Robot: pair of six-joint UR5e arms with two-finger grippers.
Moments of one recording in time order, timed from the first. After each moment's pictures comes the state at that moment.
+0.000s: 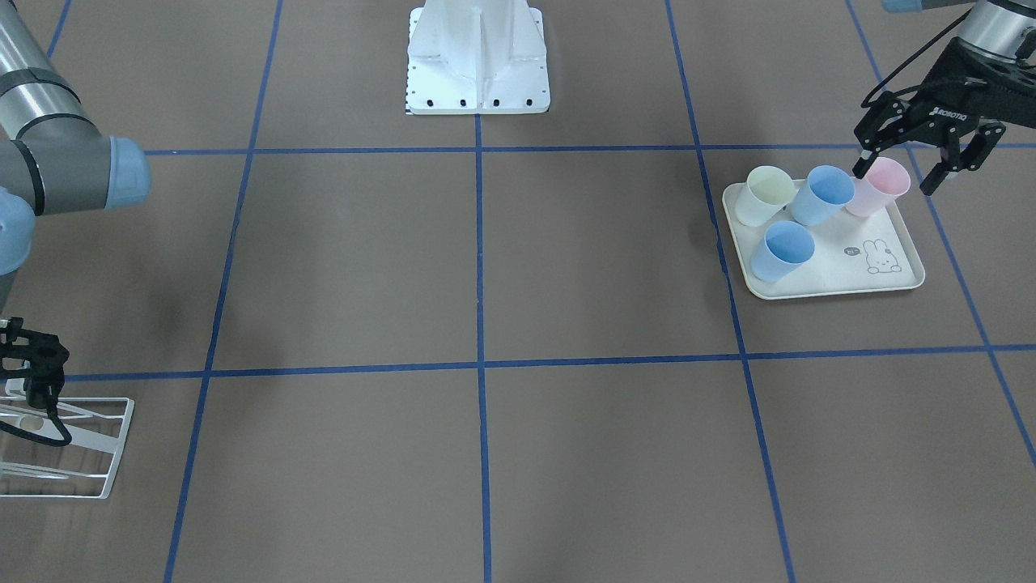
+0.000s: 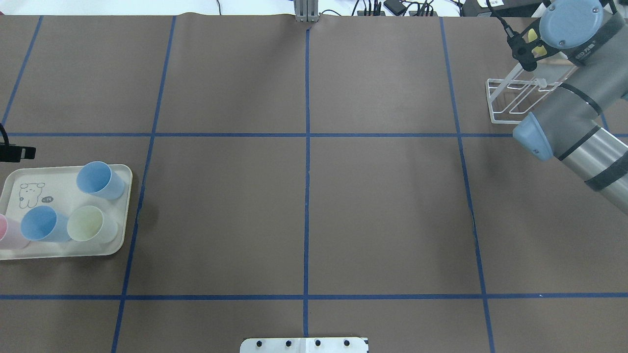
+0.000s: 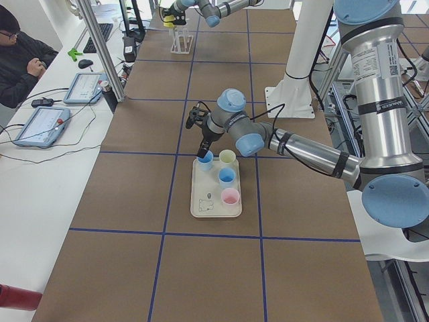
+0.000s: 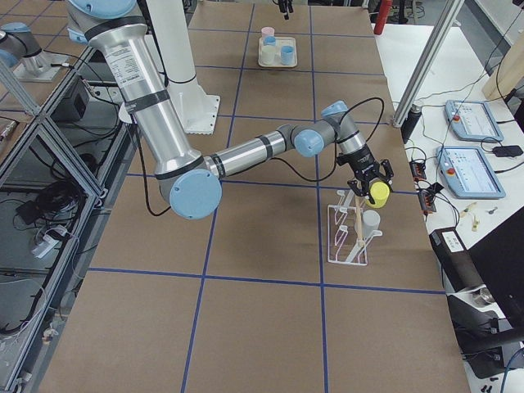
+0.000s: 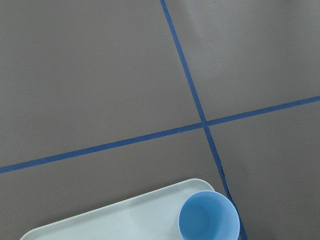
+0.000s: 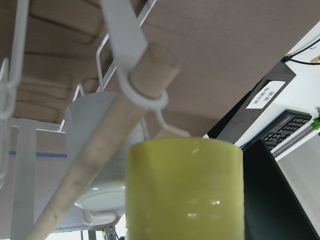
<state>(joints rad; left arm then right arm) -1.05 -1.35 -2.09 -2.19 -2.07 -0.69 1.03 -1.15 1.49 -1.39 1.28 -1.27</state>
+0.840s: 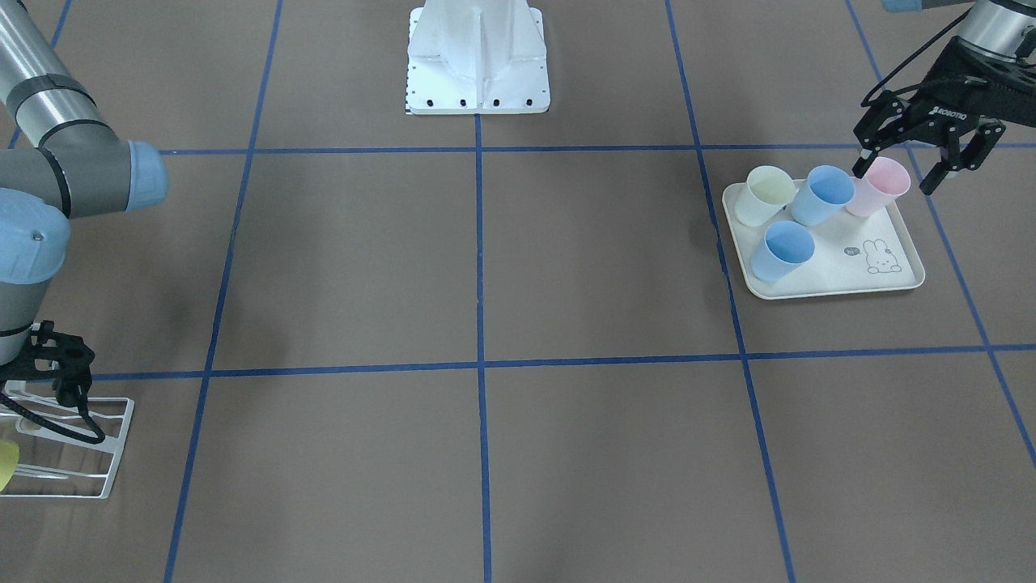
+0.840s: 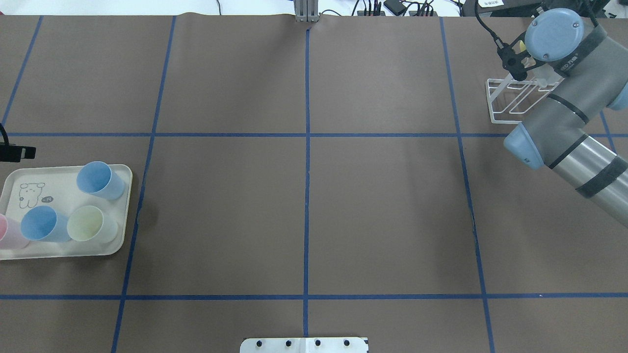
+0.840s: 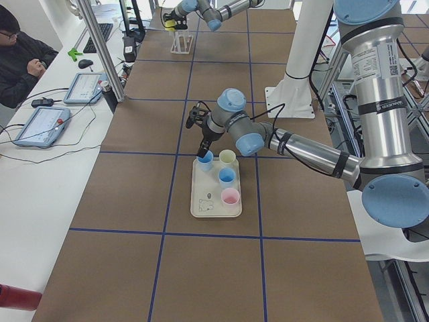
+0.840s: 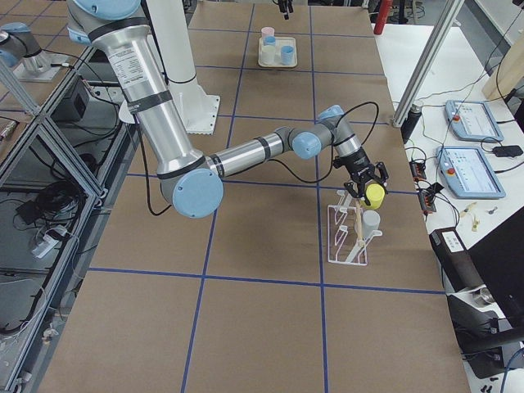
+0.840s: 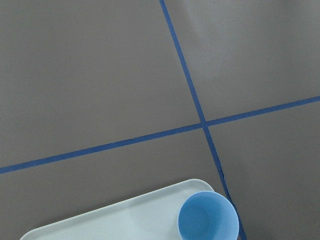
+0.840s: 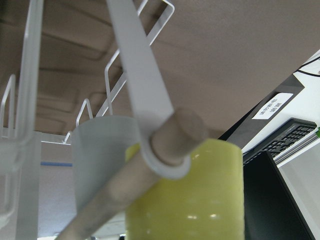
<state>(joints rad) -1.05 -1.35 -2.09 -2.19 -2.07 -0.69 0.99 -1.15 1.47 -1.39 1.25 -1.26</state>
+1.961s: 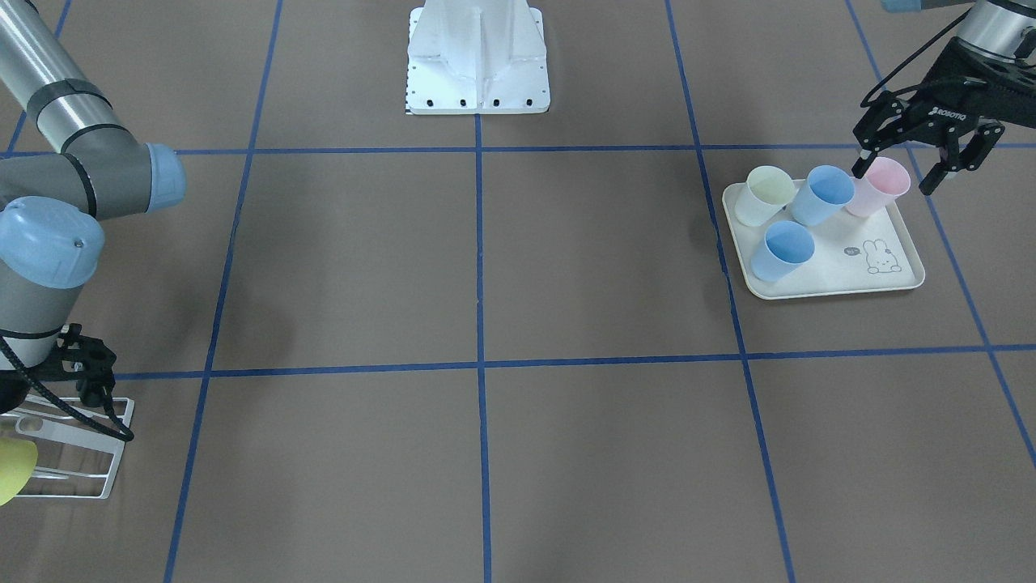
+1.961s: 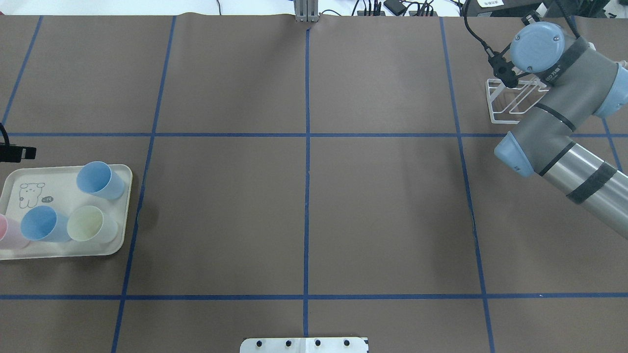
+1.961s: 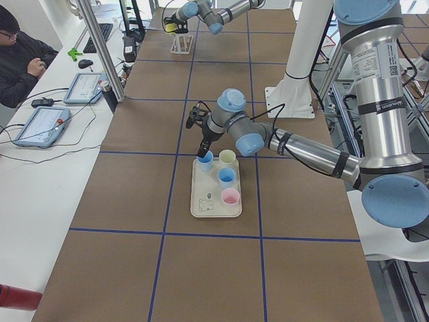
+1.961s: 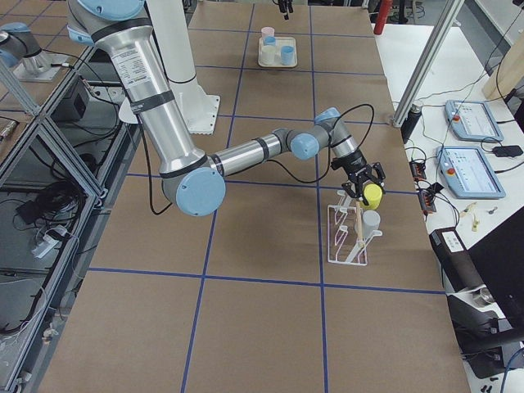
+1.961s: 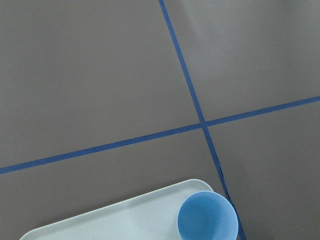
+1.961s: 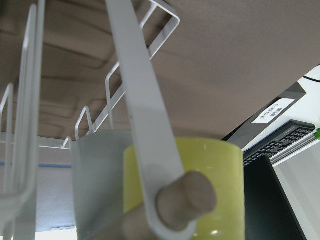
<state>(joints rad) -1.05 -1.35 -2.09 -2.19 -2.07 -0.69 0.96 -1.14 1.45 -1.39 1.20 -1.25</state>
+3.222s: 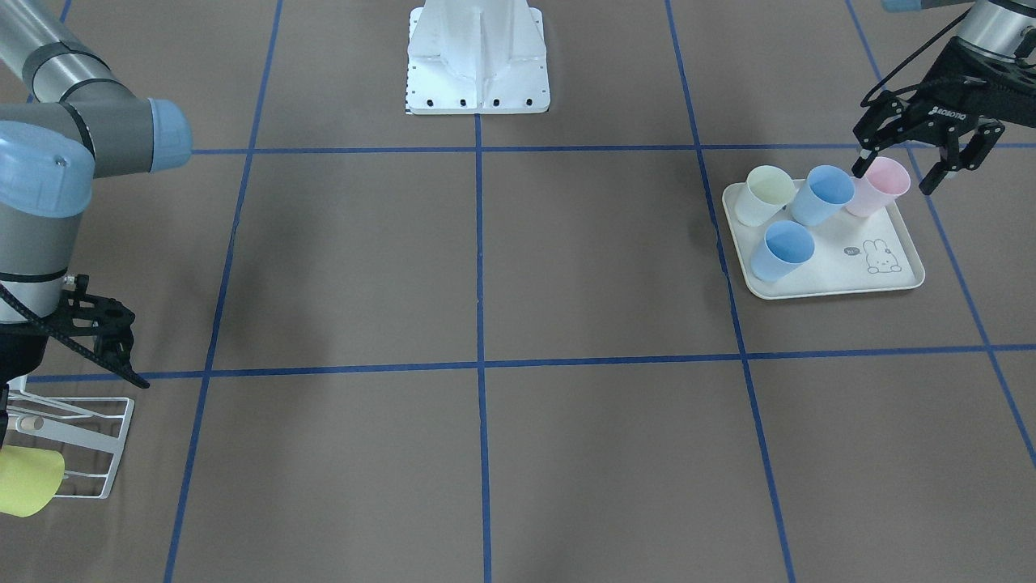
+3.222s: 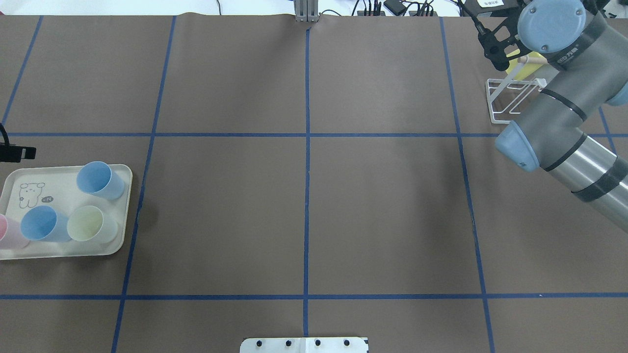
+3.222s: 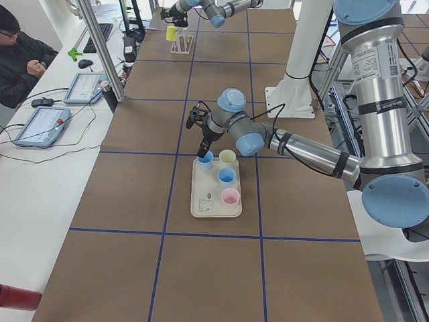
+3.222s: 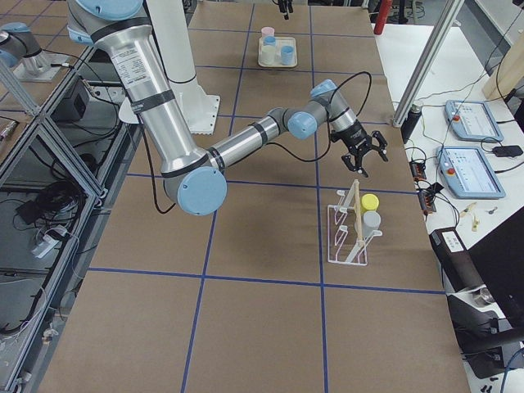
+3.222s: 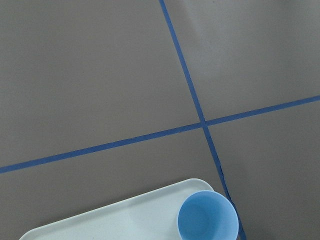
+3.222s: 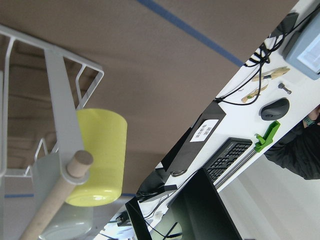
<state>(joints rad) -1.05 -1.35 -2.09 -2.19 -2.07 -0.69 0.97 -1.13 1.65 -1.40 1.31 -1.21</state>
